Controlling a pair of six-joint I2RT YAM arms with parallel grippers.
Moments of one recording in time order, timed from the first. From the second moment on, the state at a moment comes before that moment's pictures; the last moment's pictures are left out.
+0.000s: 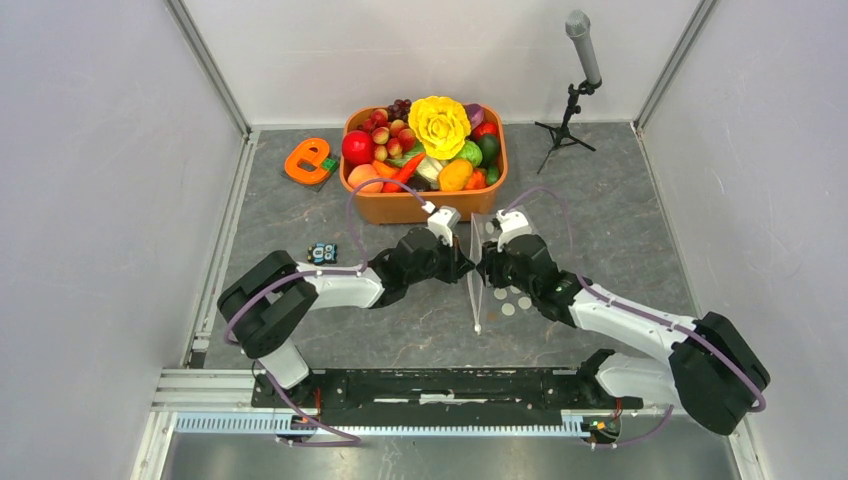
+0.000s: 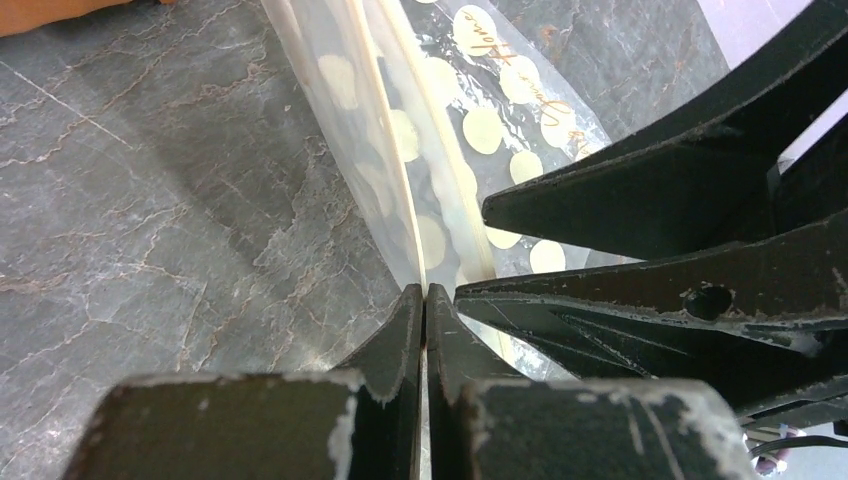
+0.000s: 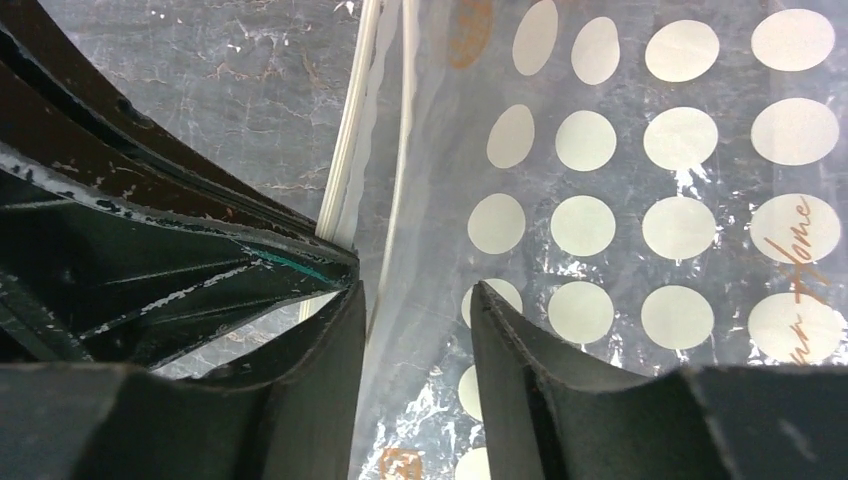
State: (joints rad) left arm -0.88 1.67 0.75 0.51 0.07 -0.55; right arm 0.70 1.17 0.51 0.09 0.14 0.32
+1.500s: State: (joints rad) left arm -0.84 1.50 0.77 0.21 -0.12 -0.50; right arm 0.83 1.09 0.64 -0.12 0.53 0.33
